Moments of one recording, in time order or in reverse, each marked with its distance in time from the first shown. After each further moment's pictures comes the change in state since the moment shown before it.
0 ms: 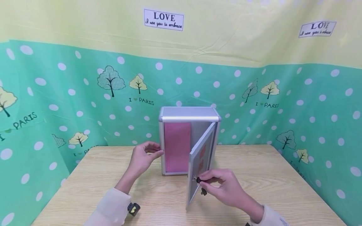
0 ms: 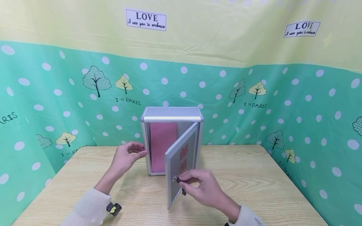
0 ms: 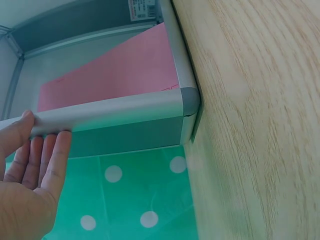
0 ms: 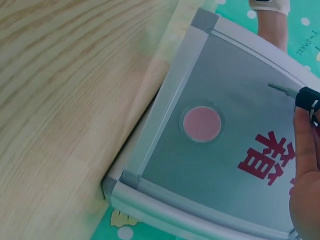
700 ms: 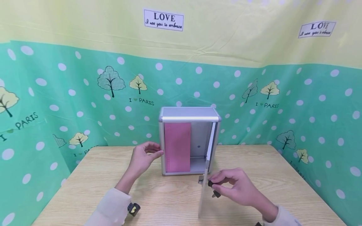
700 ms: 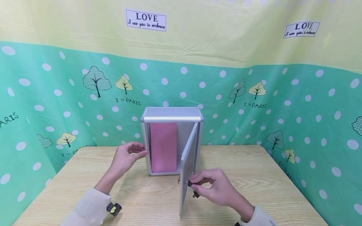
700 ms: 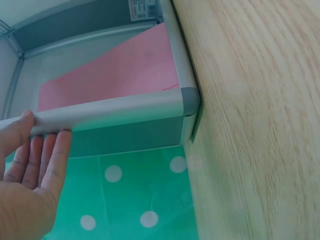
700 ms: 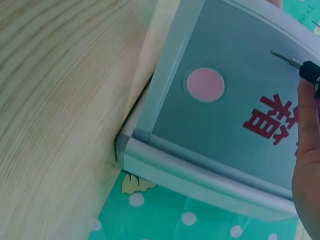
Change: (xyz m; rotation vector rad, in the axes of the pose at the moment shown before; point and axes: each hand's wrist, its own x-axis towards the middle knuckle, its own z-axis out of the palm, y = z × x) left_hand 0.002 -0.002 0.000 0.004 -0.001 -0.004; right_hand -0.013 -0.001 -0.038 0.107 -0.112 0.067
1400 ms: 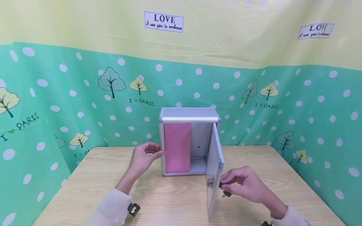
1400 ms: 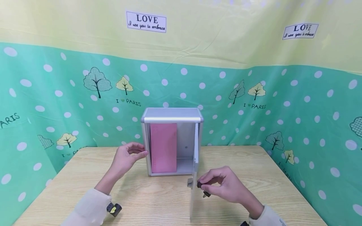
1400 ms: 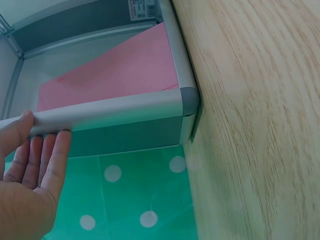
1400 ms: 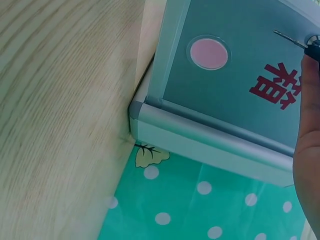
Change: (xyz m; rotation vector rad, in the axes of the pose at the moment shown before) left_hand -0.001 0.002 0.000 -0.001 -0.003 -0.021; right_hand -0.012 0.002 -0.030 0.146 -0.078 0.031
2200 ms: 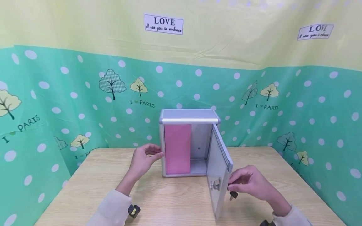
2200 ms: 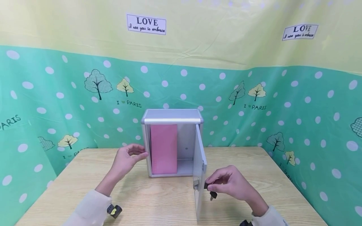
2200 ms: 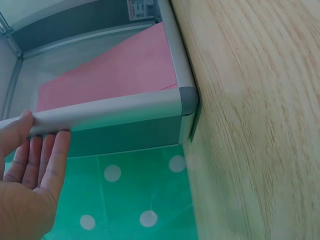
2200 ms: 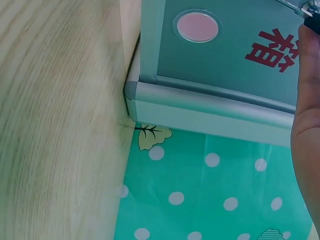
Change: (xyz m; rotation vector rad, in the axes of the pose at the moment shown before) left_hand -0.001 -0.003 0.000 -0.006 0.001 0.013; right_hand -0.010 0.006 -0.022 0.157 -0.037 0.082
